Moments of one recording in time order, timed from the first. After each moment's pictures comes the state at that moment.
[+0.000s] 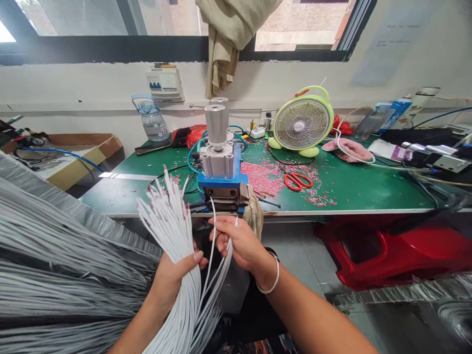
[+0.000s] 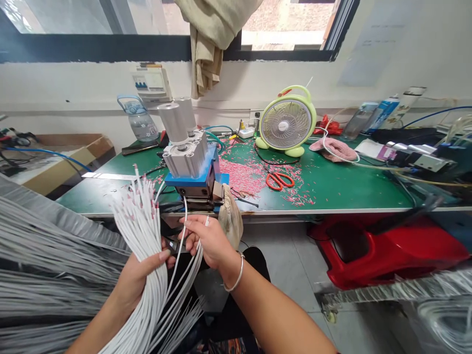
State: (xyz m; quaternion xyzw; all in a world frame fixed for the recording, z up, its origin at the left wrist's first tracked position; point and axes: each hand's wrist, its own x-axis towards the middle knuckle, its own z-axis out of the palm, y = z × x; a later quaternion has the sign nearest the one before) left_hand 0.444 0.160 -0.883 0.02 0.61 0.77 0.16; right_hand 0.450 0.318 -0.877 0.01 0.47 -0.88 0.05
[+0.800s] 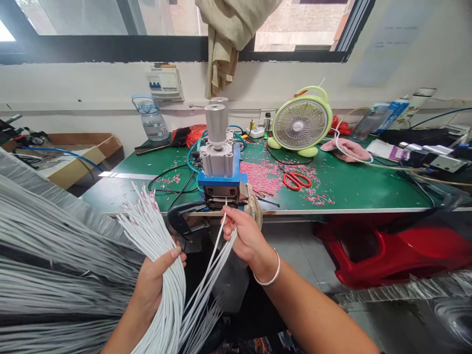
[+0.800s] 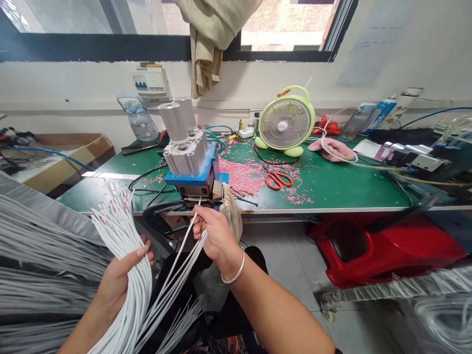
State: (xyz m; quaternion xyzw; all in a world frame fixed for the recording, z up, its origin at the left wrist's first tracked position) left_hand 0.439 0.134 -0.890 -0.10 0.55 0.82 0.10; right_hand 0.442 0.325 -0.873 0.08 0.35 -0.93 -0.01
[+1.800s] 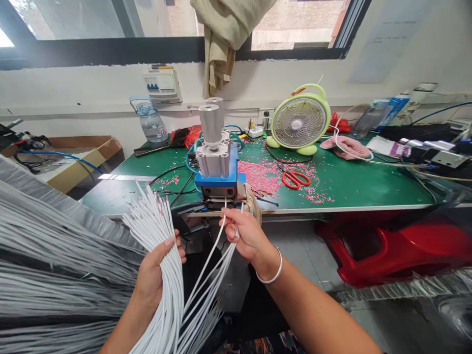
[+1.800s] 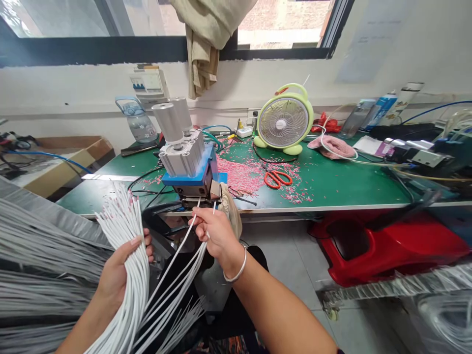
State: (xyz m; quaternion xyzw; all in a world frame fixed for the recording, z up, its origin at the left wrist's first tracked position) left_hand 0.433 0.147 -0.871 -0.10 0.53 0.83 0.11; right_hand 0.443 0.334 -0.869 0.08 0.42 -0.90 0.00
